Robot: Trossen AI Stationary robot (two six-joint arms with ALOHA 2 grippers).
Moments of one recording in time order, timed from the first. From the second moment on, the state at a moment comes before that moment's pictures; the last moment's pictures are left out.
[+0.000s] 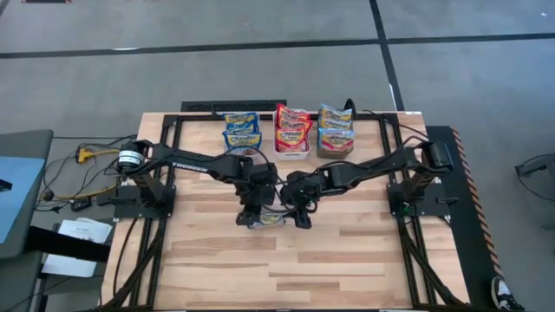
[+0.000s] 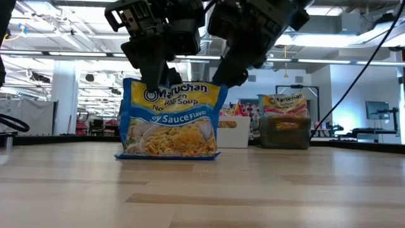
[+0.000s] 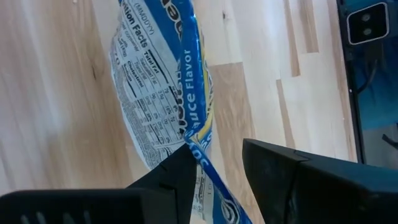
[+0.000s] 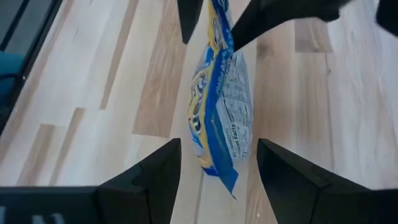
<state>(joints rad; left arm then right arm) 0.03 1.75 1.22 -0.62 0.46 0.04 0.07 1.72 1.14 -0.21 -0.18 0.07</state>
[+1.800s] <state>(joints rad) 0.06 1.75 1.38 -0.75 0.43 0.00 0.10 1.86 1.33 -0.40 -0.20 -0.03</state>
